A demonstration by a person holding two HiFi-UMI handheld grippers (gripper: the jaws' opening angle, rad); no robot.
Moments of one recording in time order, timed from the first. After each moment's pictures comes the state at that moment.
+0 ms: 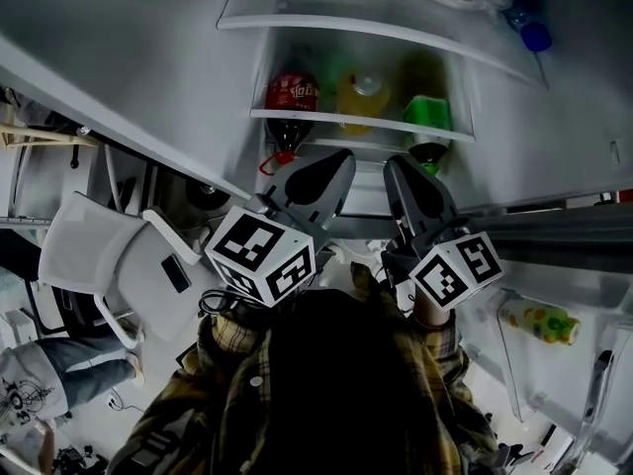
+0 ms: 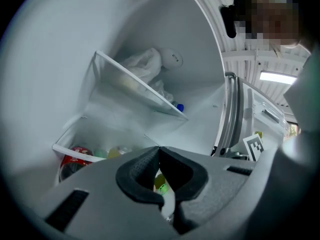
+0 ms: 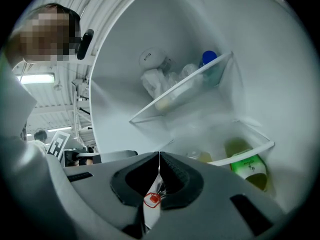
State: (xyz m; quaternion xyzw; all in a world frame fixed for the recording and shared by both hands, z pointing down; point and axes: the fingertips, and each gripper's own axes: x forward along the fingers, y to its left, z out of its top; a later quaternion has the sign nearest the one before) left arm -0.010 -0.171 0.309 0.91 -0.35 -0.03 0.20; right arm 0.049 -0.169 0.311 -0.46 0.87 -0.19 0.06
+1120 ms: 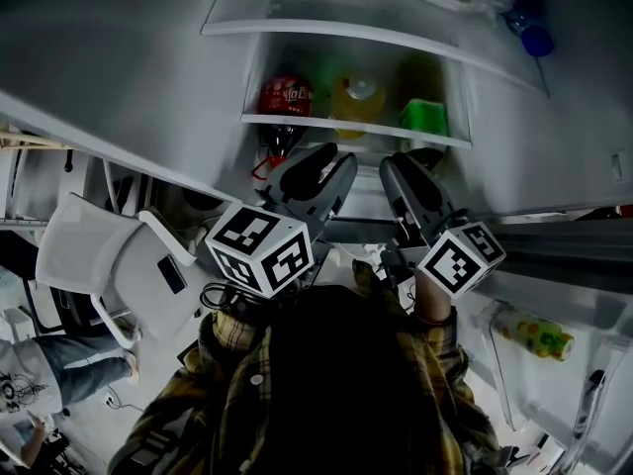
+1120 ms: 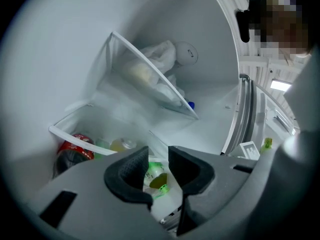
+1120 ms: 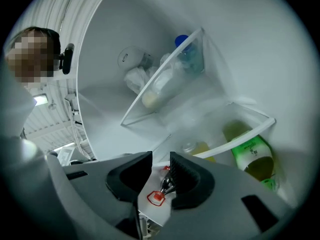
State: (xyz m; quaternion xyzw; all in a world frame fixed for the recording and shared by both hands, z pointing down) left arm -0.002 -0.193 0.332 0.89 -0.37 -0.04 0.26; right arm 0.068 -0.190 0.335 -0.43 0.85 -0.28 0.09
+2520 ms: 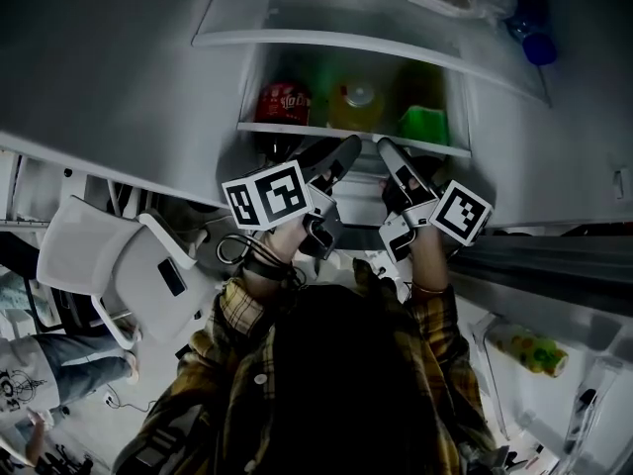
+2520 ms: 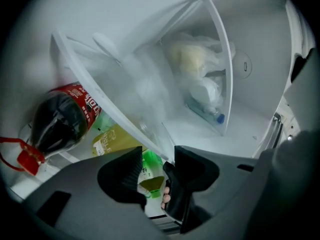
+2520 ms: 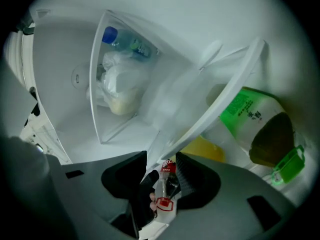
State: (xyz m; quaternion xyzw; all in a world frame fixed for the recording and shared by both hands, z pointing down) left arm 0.015 -0.255 0.395 0.81 -0.34 -0.11 0.47; right arm 0.079 -0.252 0.385 -0.36 0.79 -0.45 0.19
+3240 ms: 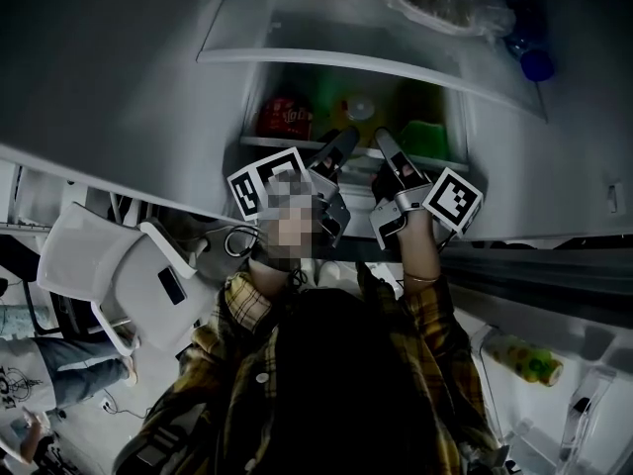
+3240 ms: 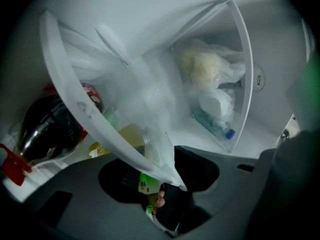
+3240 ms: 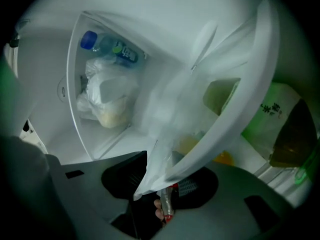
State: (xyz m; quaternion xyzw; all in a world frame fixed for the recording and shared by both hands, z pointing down) left arm 0.011 -0.293 0.392 0.77 -0.36 -0.15 0.50; right arm 0.080 -0.292 0.389 -0.39 0.74 -0.49 0.24
